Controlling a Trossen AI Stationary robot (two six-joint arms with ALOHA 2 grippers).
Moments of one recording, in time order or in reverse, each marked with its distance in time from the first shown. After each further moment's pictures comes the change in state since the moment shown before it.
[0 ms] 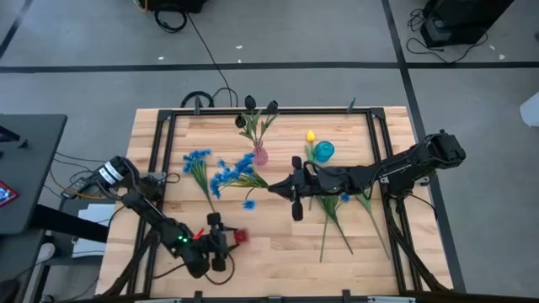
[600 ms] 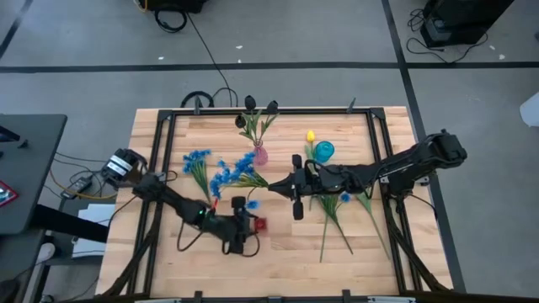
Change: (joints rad) left arm 0.339 -0.002 0.000 0.223 0.394 0.406; right arm -0.009 -0.012 0.000 0.012 -0.016 -0.043
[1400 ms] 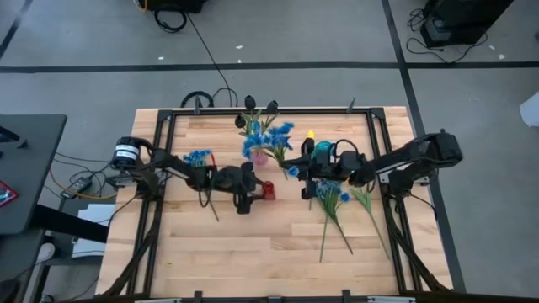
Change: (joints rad) left arm 0.493 0.003 -0.133 0.330 0.472 0.268; right arm -0.177 0.023 -0.297 0.725 -0.128 -0.017
